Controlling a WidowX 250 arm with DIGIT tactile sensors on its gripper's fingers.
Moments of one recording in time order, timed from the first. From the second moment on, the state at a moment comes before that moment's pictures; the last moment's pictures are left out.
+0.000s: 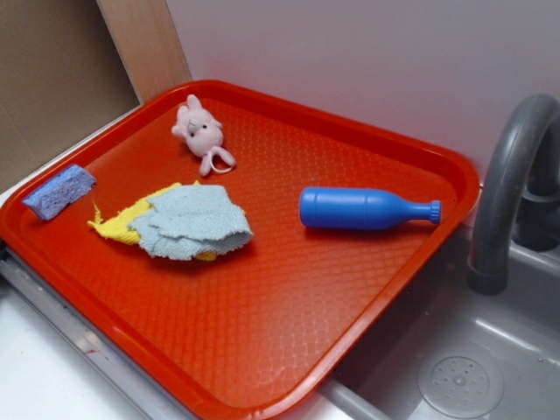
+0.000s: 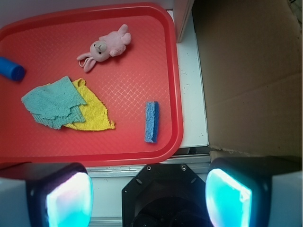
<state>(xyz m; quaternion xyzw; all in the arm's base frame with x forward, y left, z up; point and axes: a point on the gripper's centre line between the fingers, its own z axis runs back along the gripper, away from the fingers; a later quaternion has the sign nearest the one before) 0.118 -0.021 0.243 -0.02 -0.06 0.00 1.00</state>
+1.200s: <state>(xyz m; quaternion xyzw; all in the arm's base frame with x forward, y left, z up) 0.196 -0.118 0.231 -0.06 -0.17 -0.23 0.96</state>
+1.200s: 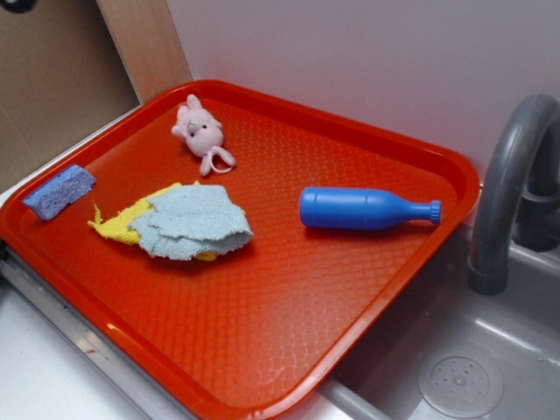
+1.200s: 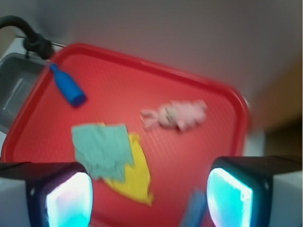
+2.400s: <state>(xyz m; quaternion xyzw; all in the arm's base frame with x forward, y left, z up) 0.254 -0.294 0.073 -0.05 -0.06 -0.51 0.86</state>
